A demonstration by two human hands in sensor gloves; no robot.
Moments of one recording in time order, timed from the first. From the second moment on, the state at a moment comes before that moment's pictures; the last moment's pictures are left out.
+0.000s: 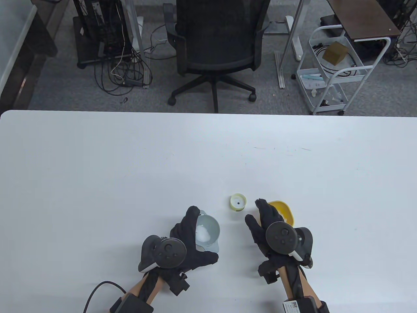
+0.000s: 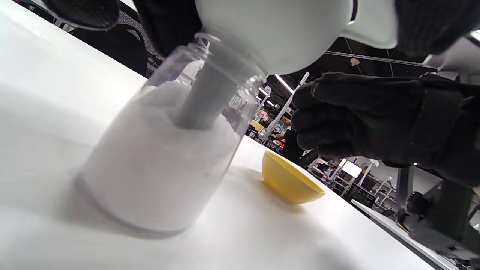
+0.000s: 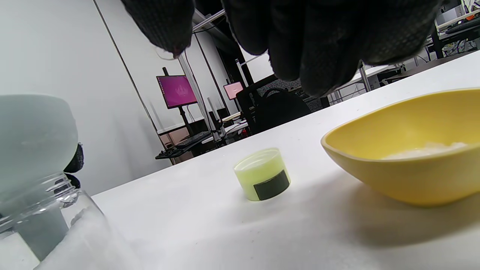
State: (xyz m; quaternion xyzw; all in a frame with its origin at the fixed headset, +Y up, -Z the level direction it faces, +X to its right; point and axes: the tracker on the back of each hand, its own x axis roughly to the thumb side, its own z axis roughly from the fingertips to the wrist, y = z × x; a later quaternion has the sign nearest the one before) left_hand -0.109 -0.752 -0.165 0.01 -0.26 0.30 0.92; right_hand 0.163 -0.710 -0.191 0.10 -0.03 0.96 0.25
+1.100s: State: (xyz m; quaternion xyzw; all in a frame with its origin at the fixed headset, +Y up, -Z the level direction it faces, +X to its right) left_hand -0.114 -0.735 -0.166 0.03 -0.26 0.34 0.91; right_hand 0.164 -0.712 -0.192 0.10 -0.03 0.96 0.26
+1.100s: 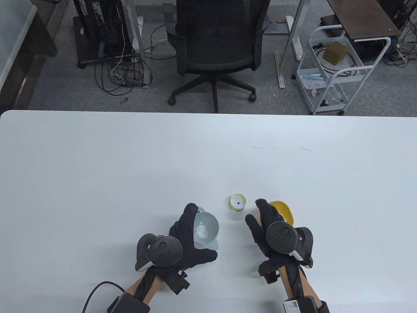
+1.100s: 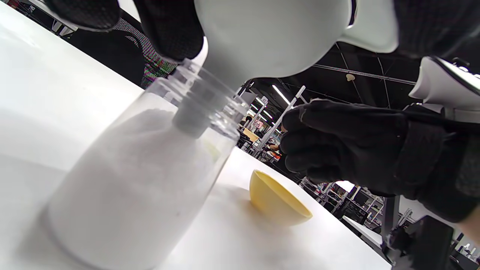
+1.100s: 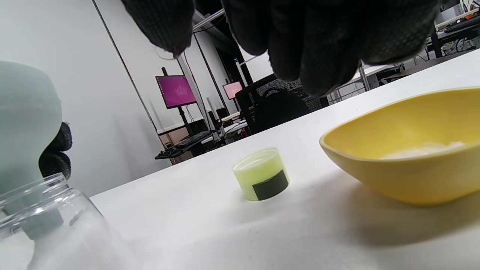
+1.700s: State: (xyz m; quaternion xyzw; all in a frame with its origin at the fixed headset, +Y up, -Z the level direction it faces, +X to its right) left_hand -0.108 -0.748 -0.164 0.01 -0.26 0.31 0.92; right_hand 0.164 -0.714 -0.193 0.10 -0.02 0.96 0.26
